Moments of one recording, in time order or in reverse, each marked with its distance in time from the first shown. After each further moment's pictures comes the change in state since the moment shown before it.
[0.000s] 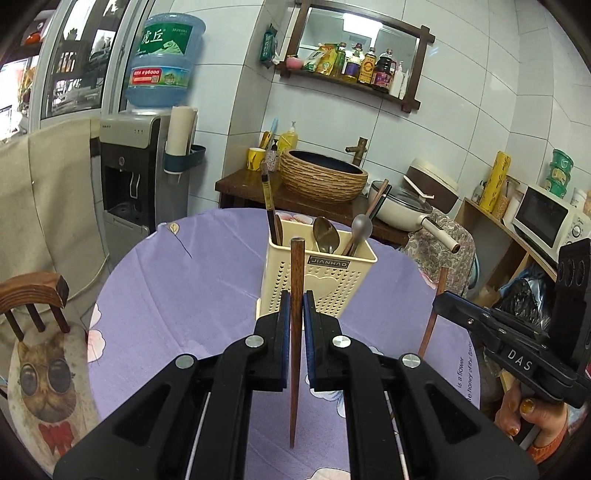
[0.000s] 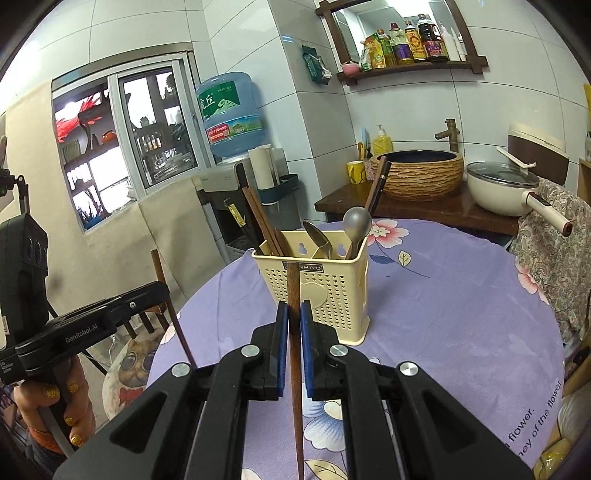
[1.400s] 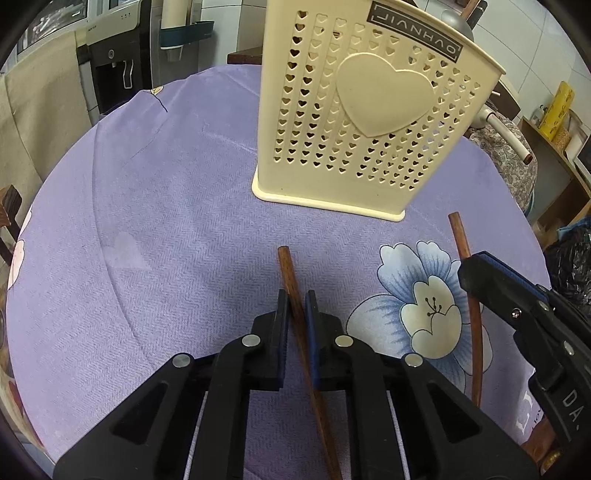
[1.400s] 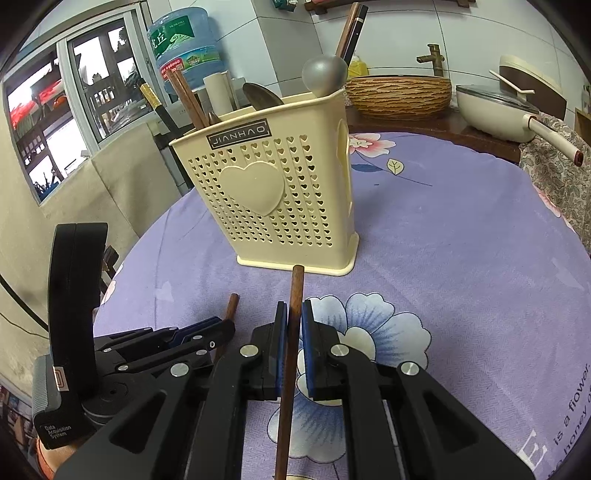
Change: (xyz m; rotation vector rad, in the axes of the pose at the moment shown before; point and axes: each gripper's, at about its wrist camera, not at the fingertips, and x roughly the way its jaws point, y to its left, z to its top) left arm 0.184 0.010 -0.100 -0.038 0.431 0.126; right arm 0.108 -0.032 -0.068 0.083 0.227 -0.089
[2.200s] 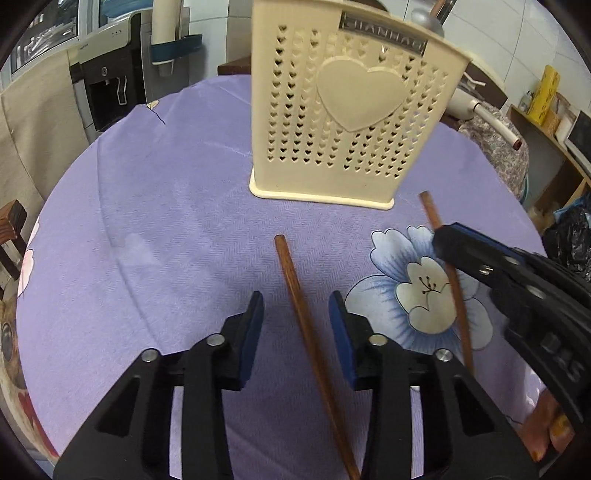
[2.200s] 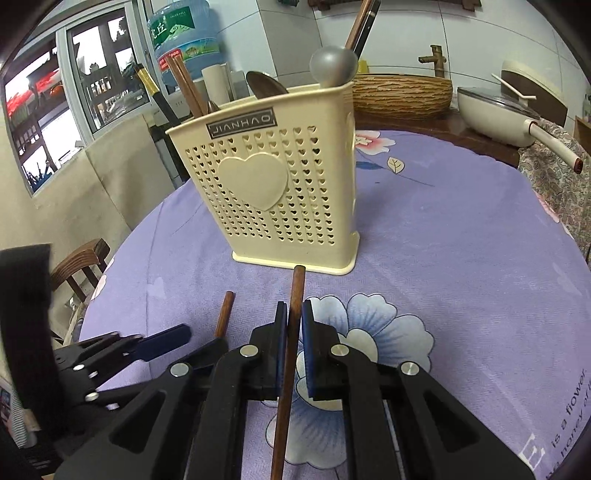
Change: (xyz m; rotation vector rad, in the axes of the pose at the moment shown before) left arm -0.011 -0.009 -0.014 0.065 -0.023 0.013; right arm 0.005 0.007 0.002 -0.029 0.012 -0.032
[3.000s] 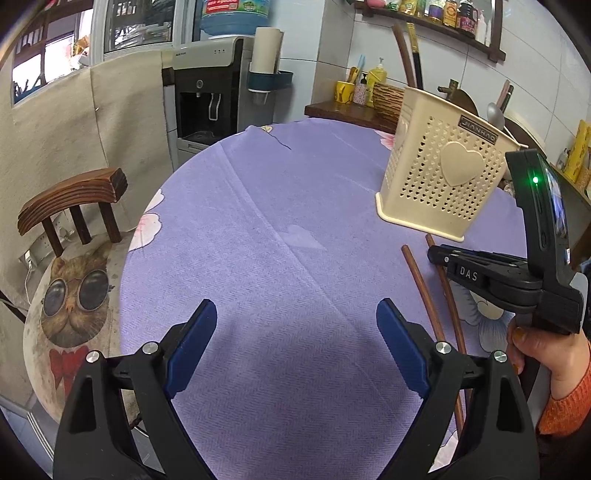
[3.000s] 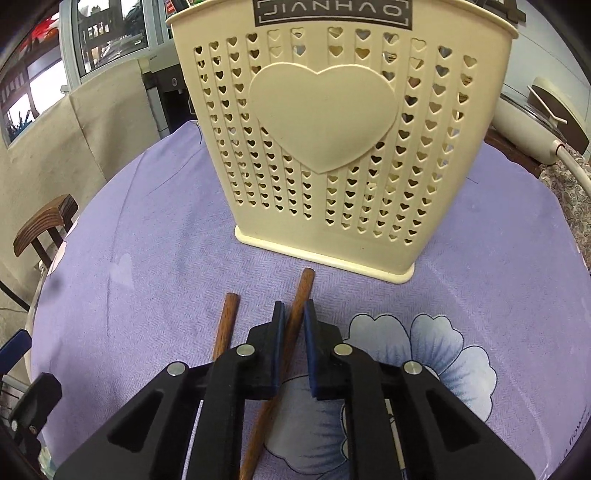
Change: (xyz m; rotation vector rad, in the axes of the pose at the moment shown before) left arm -0.082 0.084 -0.055 -0.156 -0.197 0.158; right arm 0.080 0.045 0.008 -0.102 0.142 -0.098
